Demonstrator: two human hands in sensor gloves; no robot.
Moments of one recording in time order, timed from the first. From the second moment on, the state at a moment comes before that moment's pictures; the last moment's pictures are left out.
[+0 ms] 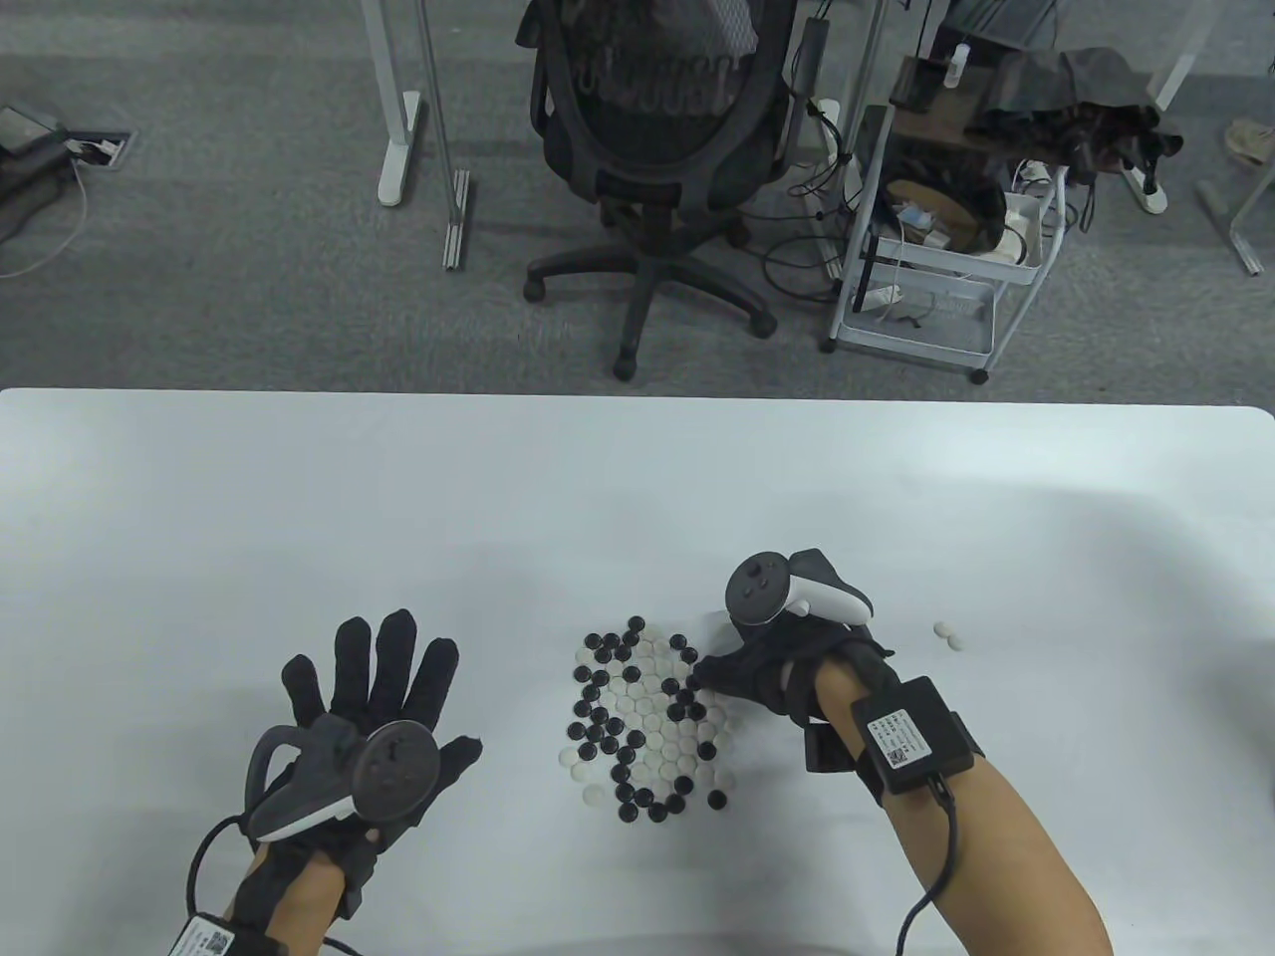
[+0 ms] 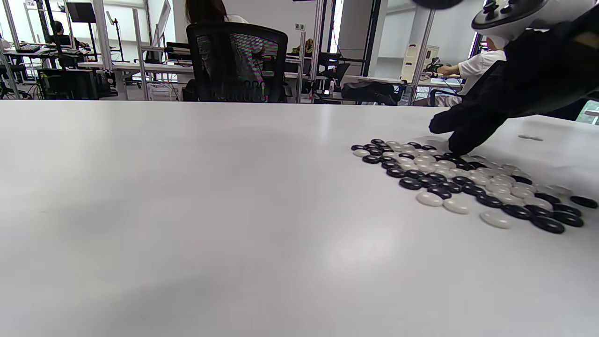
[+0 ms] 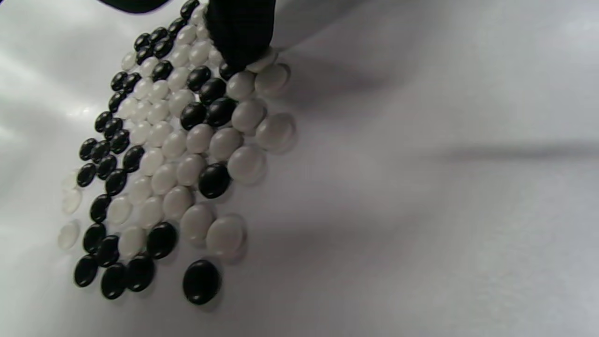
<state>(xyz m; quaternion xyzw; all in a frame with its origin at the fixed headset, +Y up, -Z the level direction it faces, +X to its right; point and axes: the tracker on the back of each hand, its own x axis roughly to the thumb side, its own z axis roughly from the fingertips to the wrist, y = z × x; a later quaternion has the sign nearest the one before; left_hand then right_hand) -0.226 -0.697 -0.232 -0.08 -0.17 0.03 0.98 0.131 -0.756 -0.390 0.17 0.43 0.88 0.12</state>
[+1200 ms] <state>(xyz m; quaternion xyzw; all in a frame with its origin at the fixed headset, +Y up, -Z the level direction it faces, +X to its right) -0.224 -0.696 -0.232 -0.09 -0.17 0.02 0.98 0.309 -0.740 -0.402 -0.06 0.35 0.93 0.08</state>
